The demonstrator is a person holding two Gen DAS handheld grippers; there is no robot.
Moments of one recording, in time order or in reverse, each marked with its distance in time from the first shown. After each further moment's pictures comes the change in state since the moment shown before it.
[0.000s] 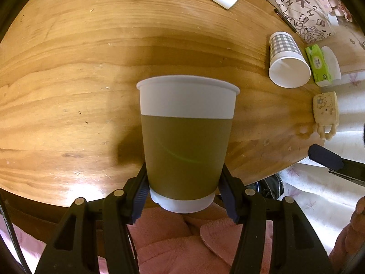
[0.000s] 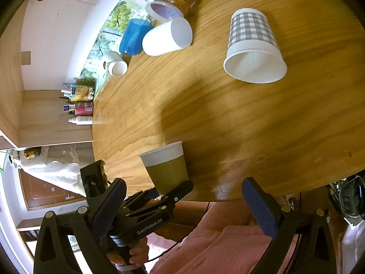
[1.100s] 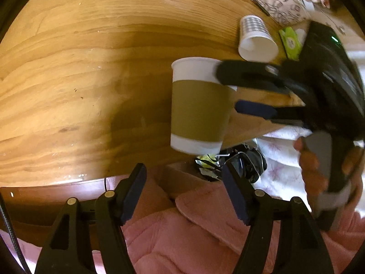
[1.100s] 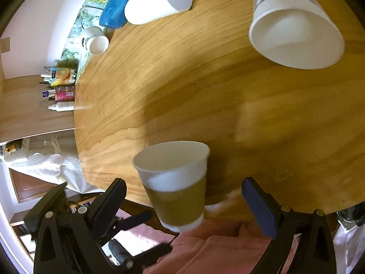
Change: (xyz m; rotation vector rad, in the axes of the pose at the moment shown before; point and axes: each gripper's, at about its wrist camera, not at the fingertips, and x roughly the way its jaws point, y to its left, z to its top) left arm -0.028 0.000 -0.022 0.105 0.088 -0.145; right arm 0.064 -0.002 0.016 -0.026 0.120 -0.096
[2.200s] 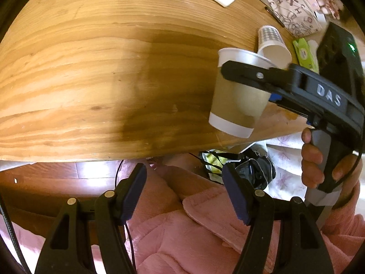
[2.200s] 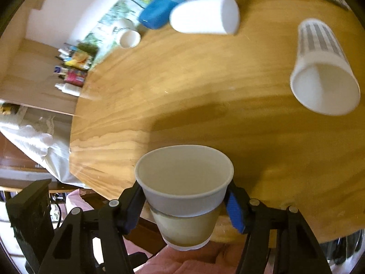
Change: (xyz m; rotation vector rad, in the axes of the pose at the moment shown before) left arm -0.012 0.017 -0.015 -0.094 -0.061 0.074; right arm 0.000 0.034 -0.014 -0.267 -0.173 -0.063
